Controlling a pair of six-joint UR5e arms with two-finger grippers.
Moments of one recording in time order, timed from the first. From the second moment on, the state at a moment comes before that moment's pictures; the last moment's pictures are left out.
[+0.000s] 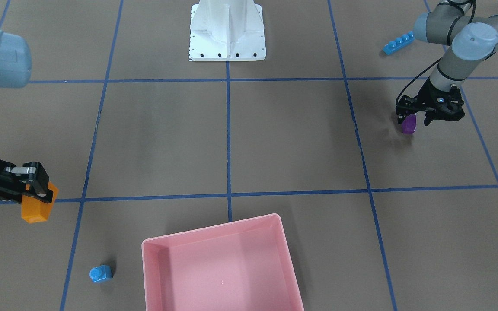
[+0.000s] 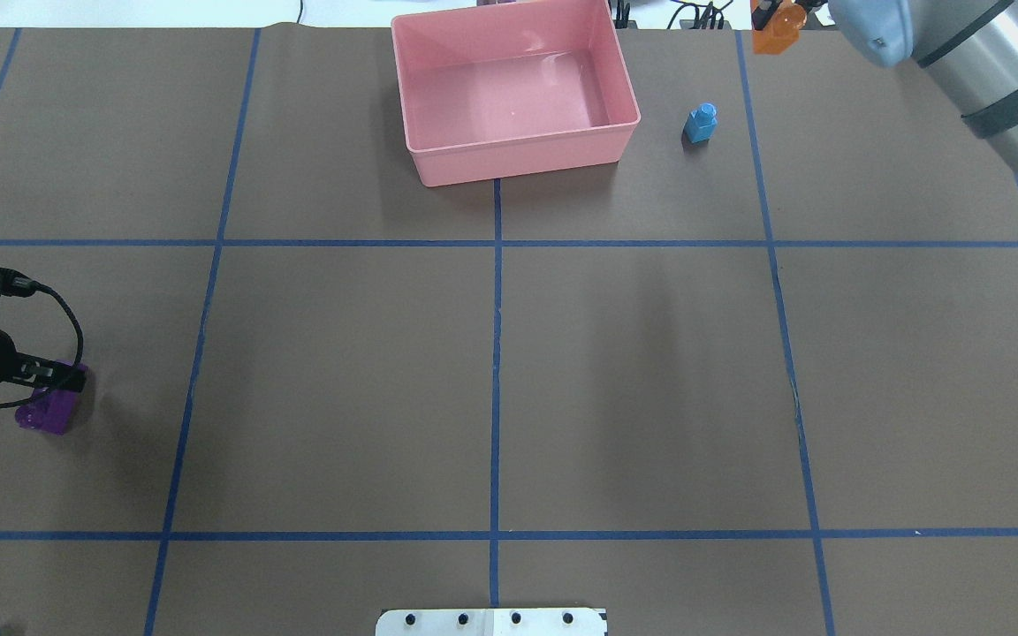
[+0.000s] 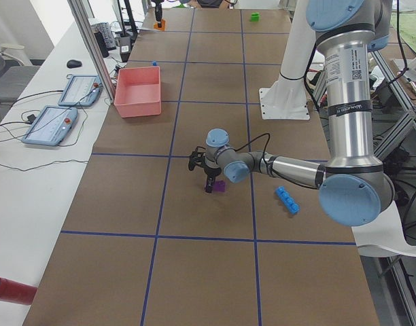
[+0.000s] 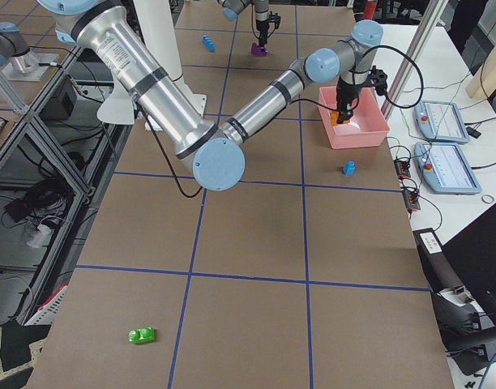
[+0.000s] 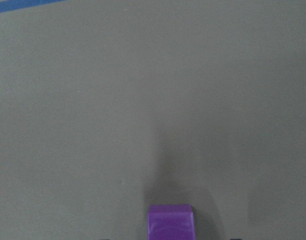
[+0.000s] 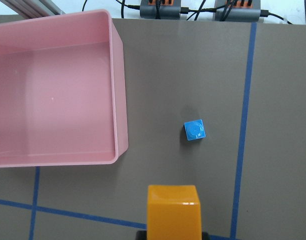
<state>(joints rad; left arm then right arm) -0.77 -1.41 -1.77 -2.18 -1.99 -0.82 1.18 -0.75 1.40 -1.69 2.35 0.55</state>
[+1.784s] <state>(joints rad) -1.01 -2.05 -1.93 -1.46 -2.28 -0.90 1.03 -0.41 0.83 -1.19 2.10 0.81</state>
